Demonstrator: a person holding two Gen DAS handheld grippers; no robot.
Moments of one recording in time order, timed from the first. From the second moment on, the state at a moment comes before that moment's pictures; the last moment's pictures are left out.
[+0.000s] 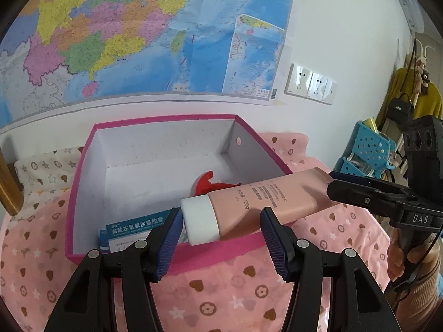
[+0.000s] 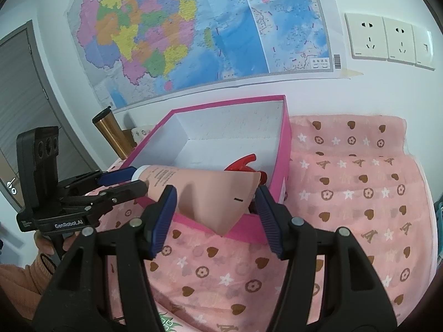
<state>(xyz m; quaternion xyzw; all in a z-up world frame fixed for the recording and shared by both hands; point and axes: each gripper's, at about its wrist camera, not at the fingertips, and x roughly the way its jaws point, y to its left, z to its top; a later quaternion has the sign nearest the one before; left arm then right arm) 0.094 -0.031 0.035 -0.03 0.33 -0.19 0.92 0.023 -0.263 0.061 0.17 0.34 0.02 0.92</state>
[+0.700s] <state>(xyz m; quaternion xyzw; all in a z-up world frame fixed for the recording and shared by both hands) 0.120 -0.031 0.026 -0.03 0.35 -0.18 0.92 0.045 -0.274 0.055 0.17 0.35 0.02 0.92</state>
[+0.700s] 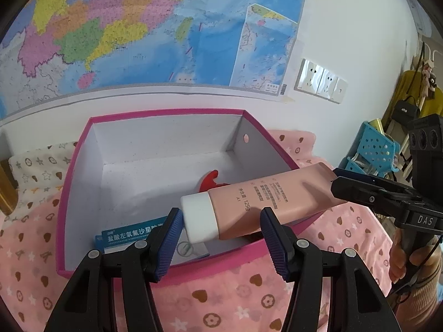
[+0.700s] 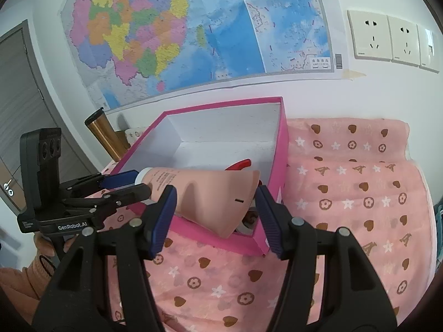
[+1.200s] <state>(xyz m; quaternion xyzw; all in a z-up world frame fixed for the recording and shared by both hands) 0.136 -0.030 0.015 -0.05 0.37 -0.18 0.91 0.056 -0.276 0.046 0.17 0.36 0.01 0.92</state>
